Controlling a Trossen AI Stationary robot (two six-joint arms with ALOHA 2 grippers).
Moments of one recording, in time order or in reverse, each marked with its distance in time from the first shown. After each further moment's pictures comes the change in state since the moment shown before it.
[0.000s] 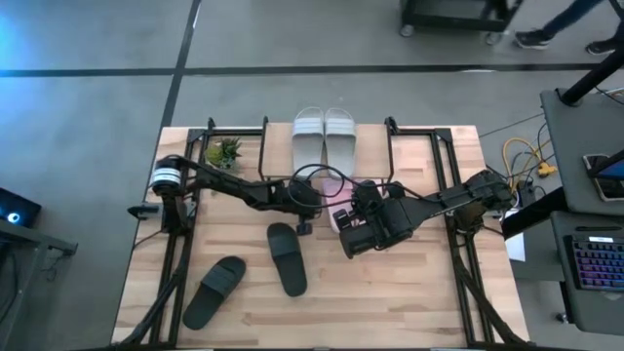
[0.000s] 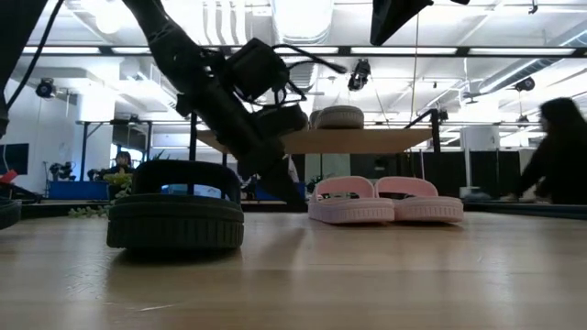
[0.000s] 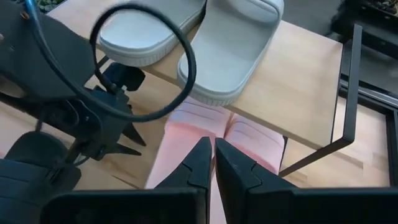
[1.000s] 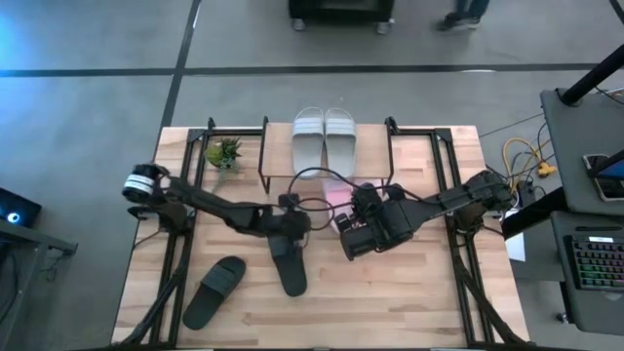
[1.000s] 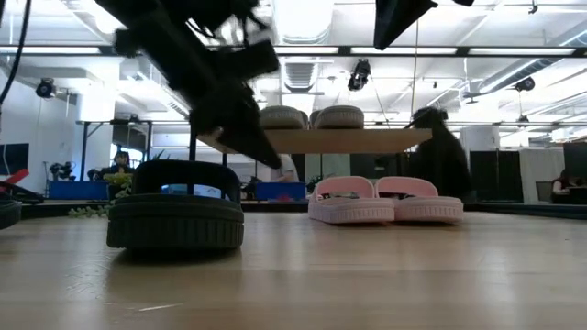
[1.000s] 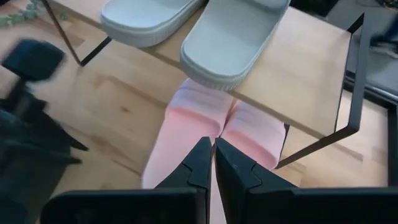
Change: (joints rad) left arm -0.287 -0.211 -0.043 -0.176 -0.314 -0.182; right arm 0.013 0.001 -0.017 0.006 -0.044 -0.018
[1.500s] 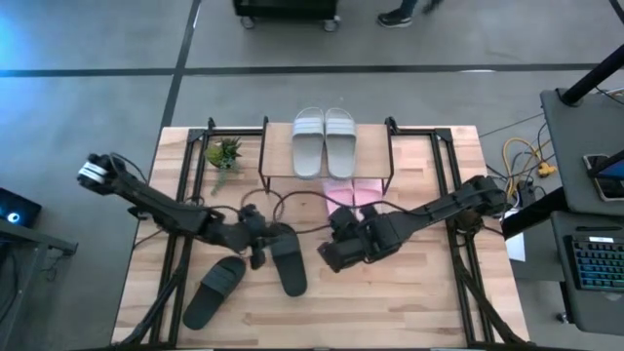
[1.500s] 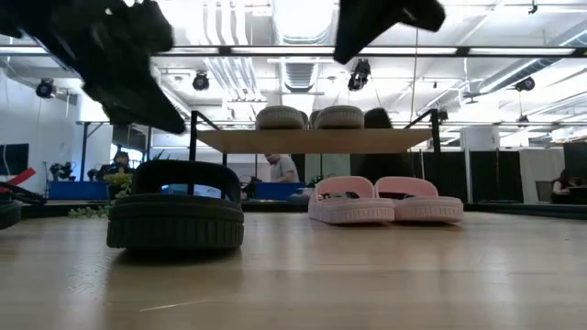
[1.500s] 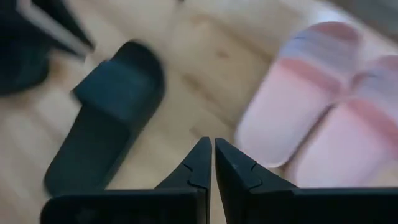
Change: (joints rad) left arm -0.213 -0.475 -0.359 -0.014 -0.048 -0.553; right arm 0.021 0.061 -0.048 0.402 -0.261 -0.277
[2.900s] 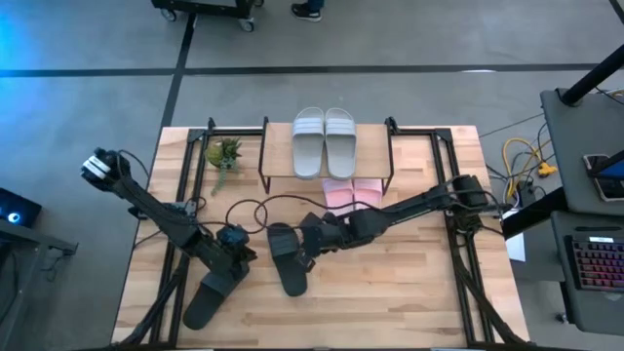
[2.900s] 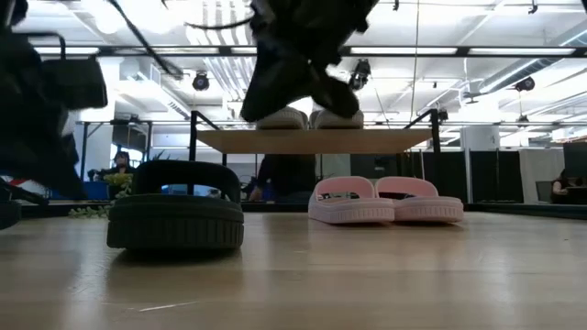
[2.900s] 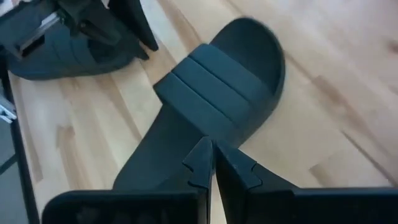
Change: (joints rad) left arm -0.238 0.029 -0.174 -0.026 0.000 -0.498; right arm -0.125 0.118 -0.188 0.659 -0.371 -0.276
